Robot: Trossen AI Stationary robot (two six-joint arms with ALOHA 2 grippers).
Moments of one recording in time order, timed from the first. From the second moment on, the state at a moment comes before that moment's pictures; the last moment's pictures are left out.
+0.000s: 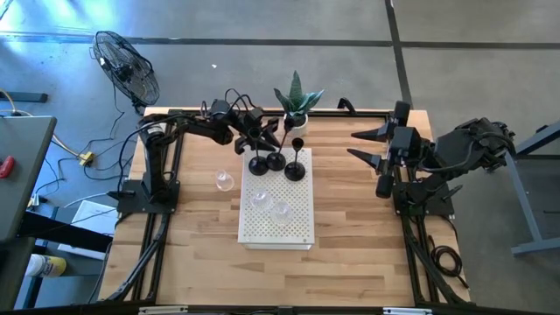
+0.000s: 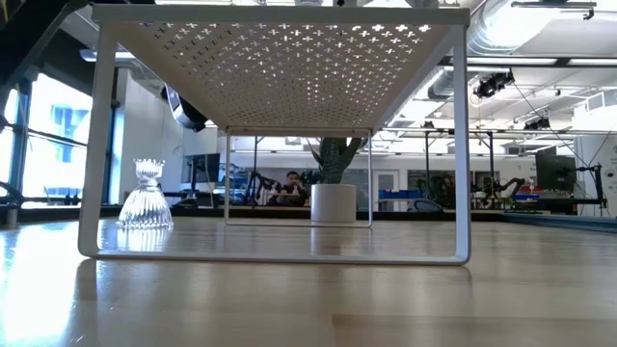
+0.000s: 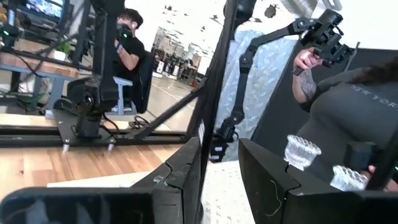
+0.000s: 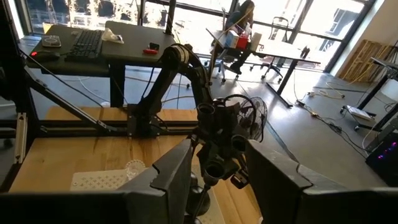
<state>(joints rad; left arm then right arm) 0.61 1.91 0.96 1.56 1.27 -0.84 0.50 1.35 2.03 -1.01 0.80 0.05</state>
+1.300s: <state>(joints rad) 0.74 1.88 0.94 1.37 1.45 -0.88 0.50 1.35 2.03 -1.09 0.78 0.09</state>
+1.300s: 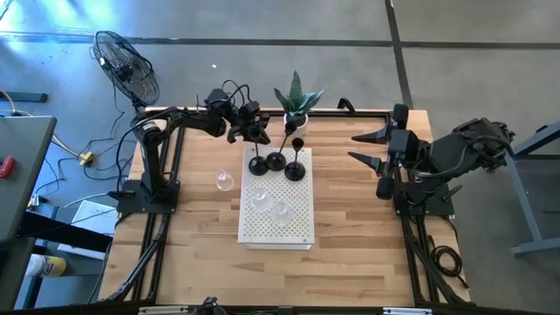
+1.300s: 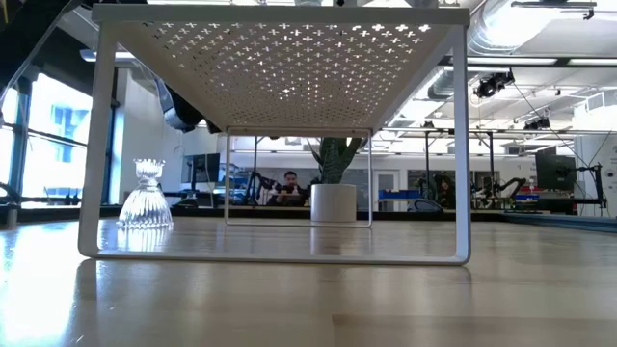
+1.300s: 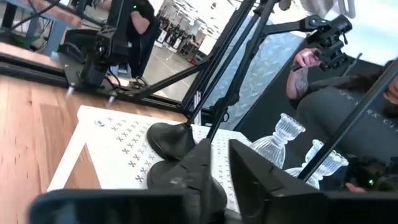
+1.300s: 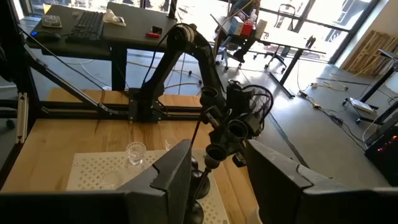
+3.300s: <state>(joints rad) 0.73 1.70 0.94 0.40 1.34 -0.62 0.51 1.35 2.03 -1.19 0.70 0.16</state>
